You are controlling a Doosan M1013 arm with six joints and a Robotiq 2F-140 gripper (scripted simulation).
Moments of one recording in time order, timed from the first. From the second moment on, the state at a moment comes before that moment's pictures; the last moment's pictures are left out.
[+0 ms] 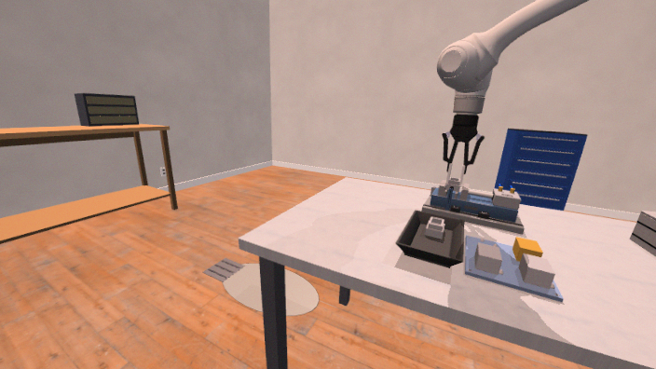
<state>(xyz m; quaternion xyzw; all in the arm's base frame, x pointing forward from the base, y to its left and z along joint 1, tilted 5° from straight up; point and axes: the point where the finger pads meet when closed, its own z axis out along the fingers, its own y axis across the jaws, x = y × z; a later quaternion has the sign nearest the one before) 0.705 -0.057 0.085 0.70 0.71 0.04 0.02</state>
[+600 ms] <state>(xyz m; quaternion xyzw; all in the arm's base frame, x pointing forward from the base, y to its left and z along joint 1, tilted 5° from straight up) 0.705 -0.057 0.086 0.70 0.71 0.04 0.02</state>
